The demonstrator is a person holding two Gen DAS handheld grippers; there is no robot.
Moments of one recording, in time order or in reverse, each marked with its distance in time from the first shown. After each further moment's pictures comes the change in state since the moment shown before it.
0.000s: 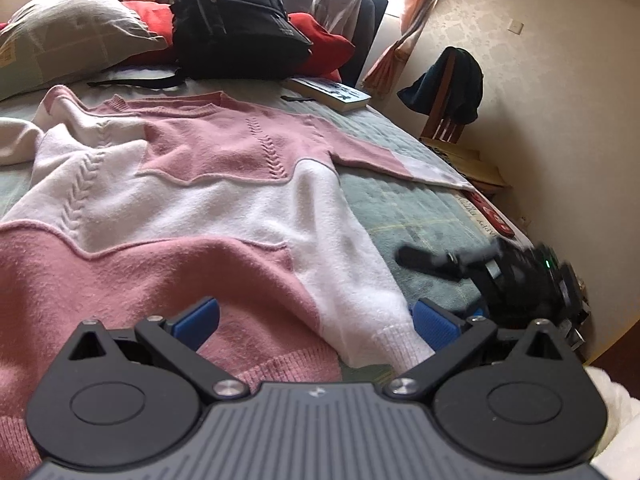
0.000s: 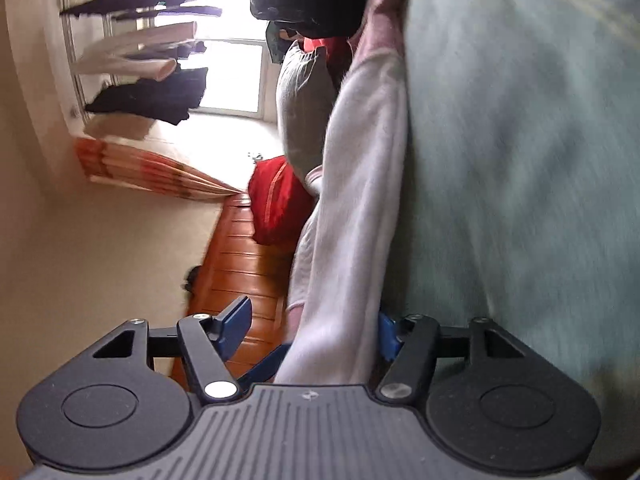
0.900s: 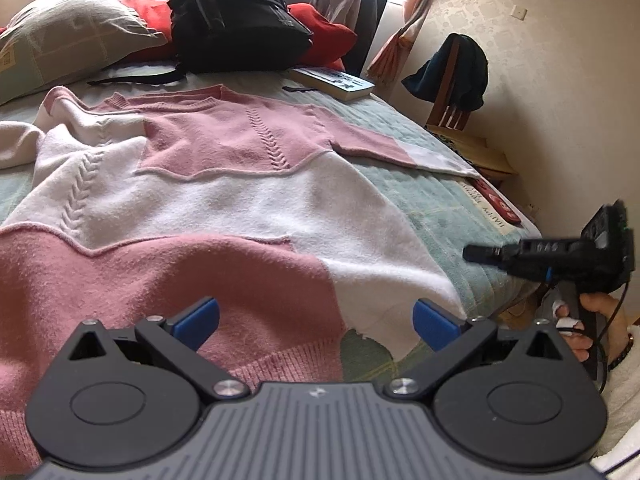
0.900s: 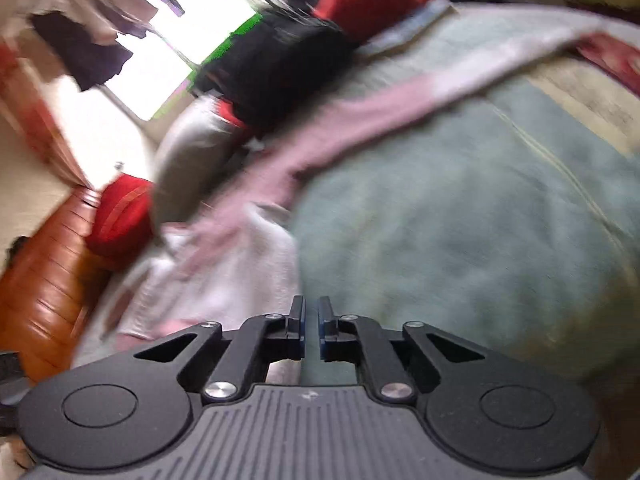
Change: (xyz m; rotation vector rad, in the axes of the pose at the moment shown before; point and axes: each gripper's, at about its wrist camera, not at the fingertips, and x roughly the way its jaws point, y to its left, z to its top) left arm 0.001 -0.009 0.002 0.027 0.036 0.030; right arm -0.095 0.076 0.028 -0.391 -0.194 -0.638
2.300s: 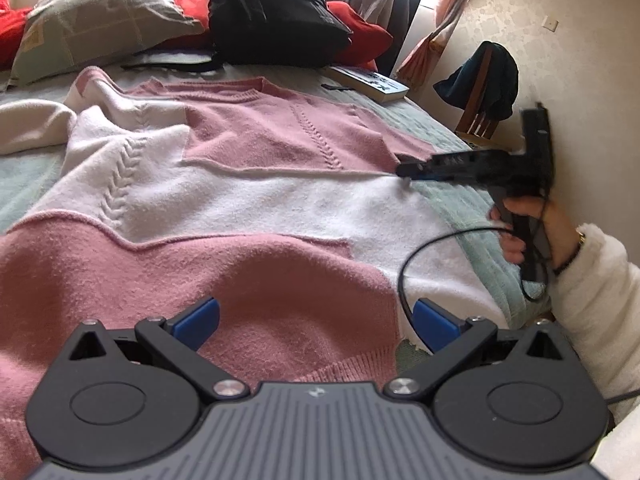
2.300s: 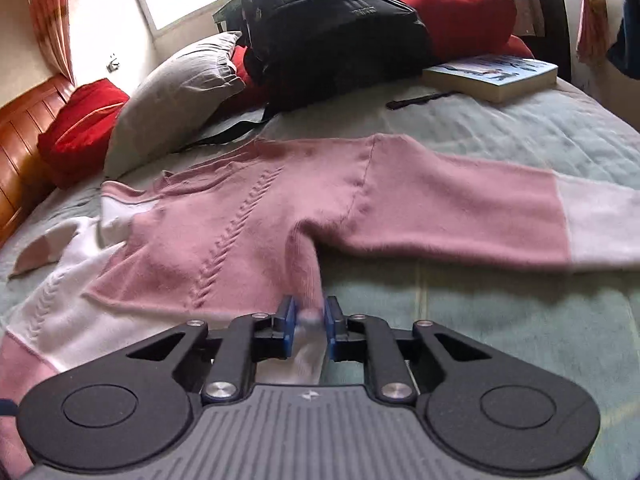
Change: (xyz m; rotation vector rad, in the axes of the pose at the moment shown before) left arm 0.003 0.029 0.004 -0.054 0.004 0.066; right arm 0.137 0.073 0.091 -0.396 0.065 -0.128
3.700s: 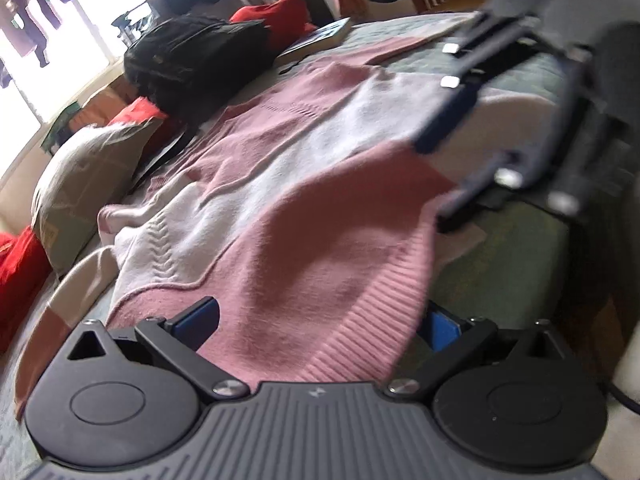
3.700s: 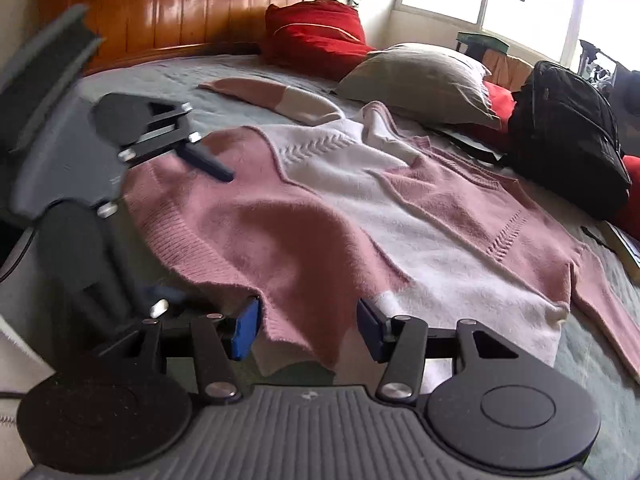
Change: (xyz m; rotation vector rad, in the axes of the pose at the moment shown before) left arm 0.008 -0.036 -0.057 0.672 0.025 0.326; right arm -0.074 0.188 -0.137 -0.775 0.045 0.192
